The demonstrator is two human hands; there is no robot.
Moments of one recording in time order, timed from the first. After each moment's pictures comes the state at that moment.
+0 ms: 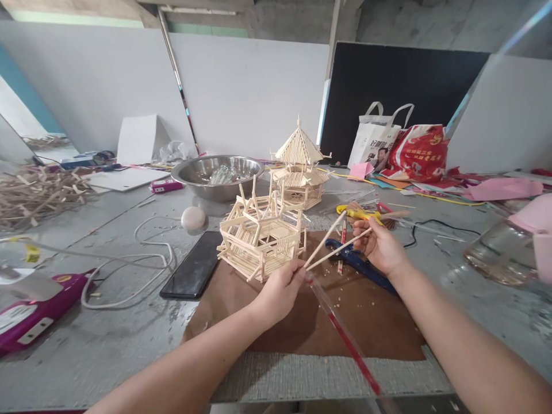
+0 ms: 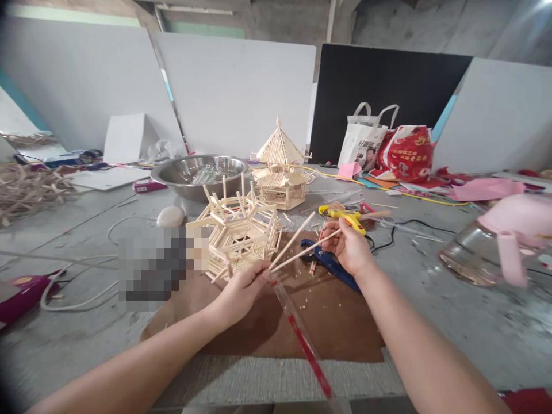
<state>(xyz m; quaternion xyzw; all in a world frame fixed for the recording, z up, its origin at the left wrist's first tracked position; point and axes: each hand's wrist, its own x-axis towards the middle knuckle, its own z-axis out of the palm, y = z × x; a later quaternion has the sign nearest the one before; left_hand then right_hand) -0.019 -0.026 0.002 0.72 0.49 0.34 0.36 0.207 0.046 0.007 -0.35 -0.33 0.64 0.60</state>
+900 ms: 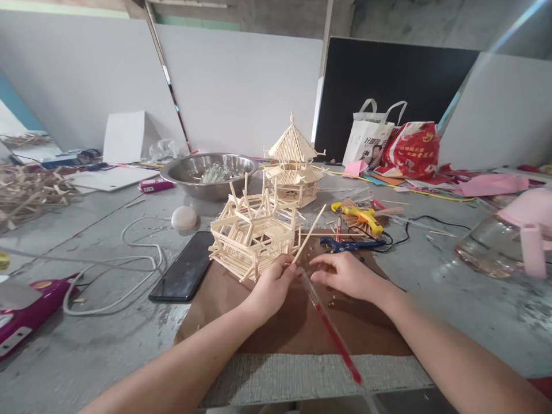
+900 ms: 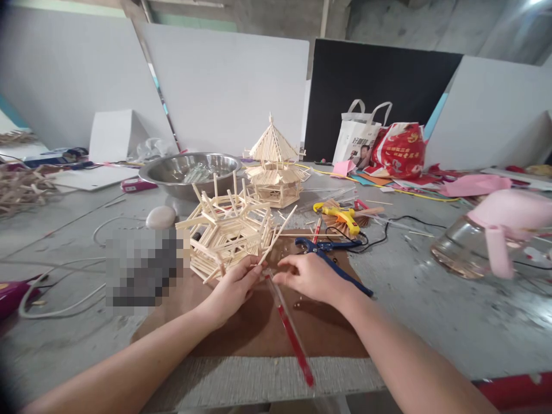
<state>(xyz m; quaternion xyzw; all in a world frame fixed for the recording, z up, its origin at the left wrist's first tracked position) -0.020 -0.019 -0.009 0.62 0.50 0.39 0.47 0.167 0.000 0.011 -0.45 -0.81 0.31 0.22</state>
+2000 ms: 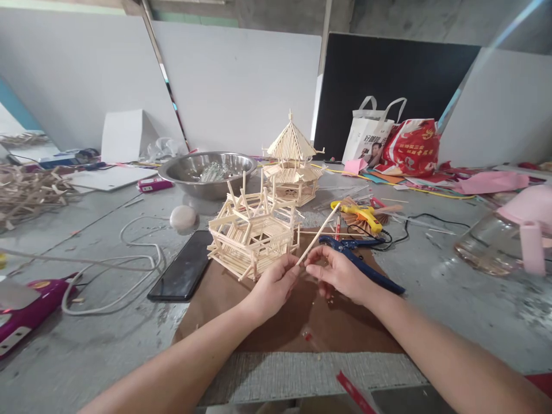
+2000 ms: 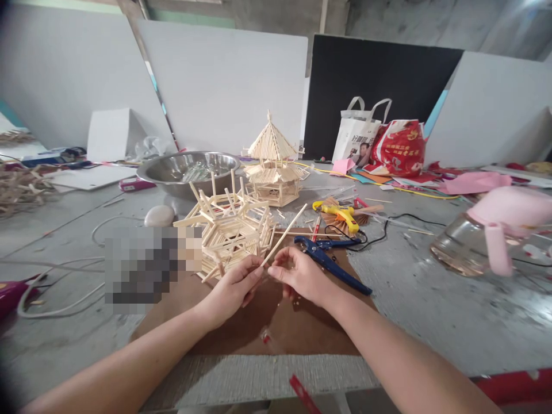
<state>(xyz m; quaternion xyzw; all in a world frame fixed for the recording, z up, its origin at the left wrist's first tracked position) -0.015 -0.026 0.003 0.61 0.45 0.39 0.53 0.148 -0.008 0.000 -0.41 -0.61 0.59 0.33</state>
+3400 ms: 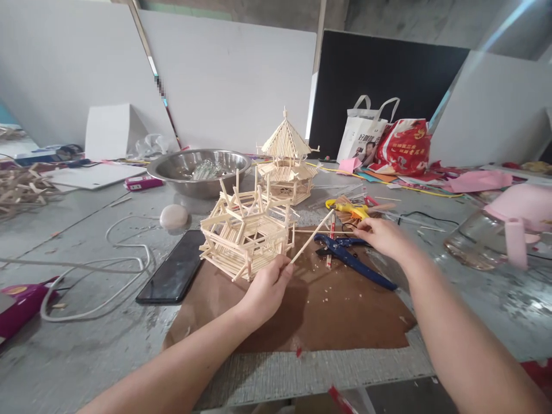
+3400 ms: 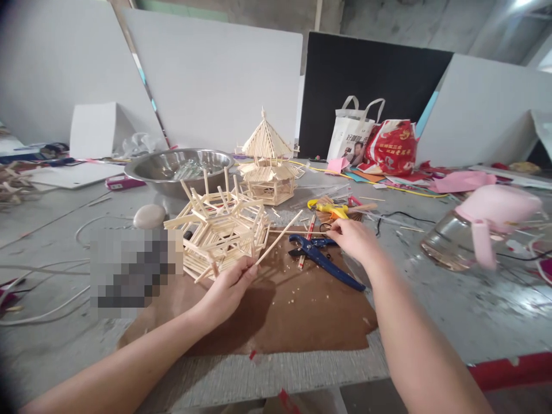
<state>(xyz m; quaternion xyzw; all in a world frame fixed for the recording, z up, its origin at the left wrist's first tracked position) -0.020 -0.024 -0.003 0.72 0.50 0.34 0.34 0.250 0.049 0.023 -0.70 -0.70 0.02 0.13</state>
